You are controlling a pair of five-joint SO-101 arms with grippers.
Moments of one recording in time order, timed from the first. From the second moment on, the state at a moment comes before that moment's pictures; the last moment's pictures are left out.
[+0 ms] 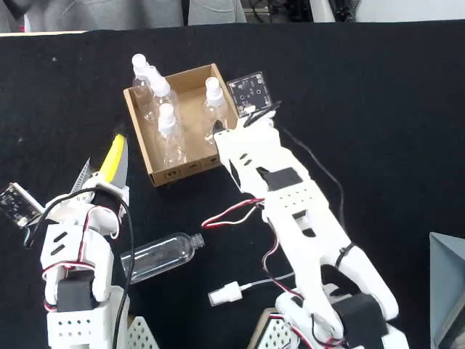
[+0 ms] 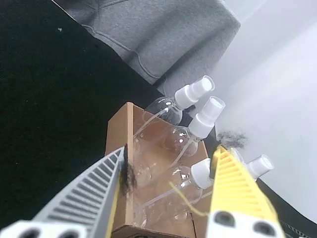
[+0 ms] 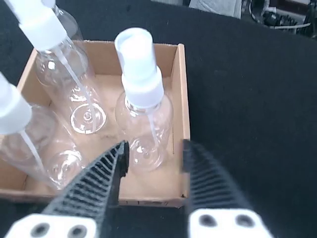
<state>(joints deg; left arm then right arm) -9.3 -103.7 86.4 35.8 37.8 -19.7 -22.5 49.3 16.0 4.2</state>
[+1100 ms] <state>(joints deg) -9.3 -103.7 86.4 35.8 37.8 -21.1 -16.3 47.5 25.8 8.4</state>
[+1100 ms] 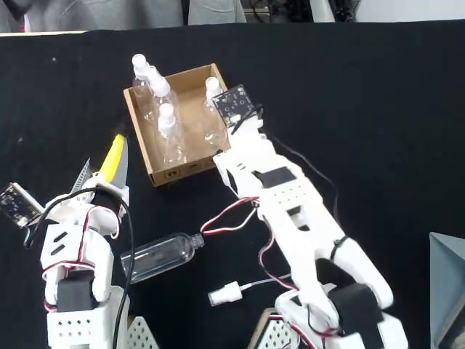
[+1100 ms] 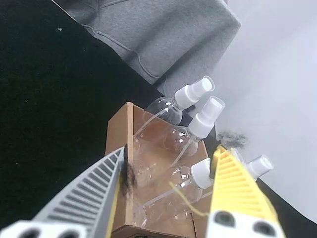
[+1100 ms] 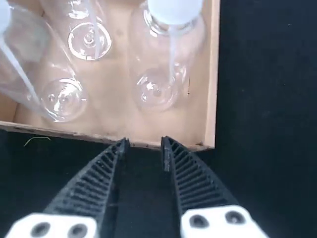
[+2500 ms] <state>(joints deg) -9.3 -103.7 86.4 35.3 37.8 -21.4 -10.3 40.1 27.6 8.7</state>
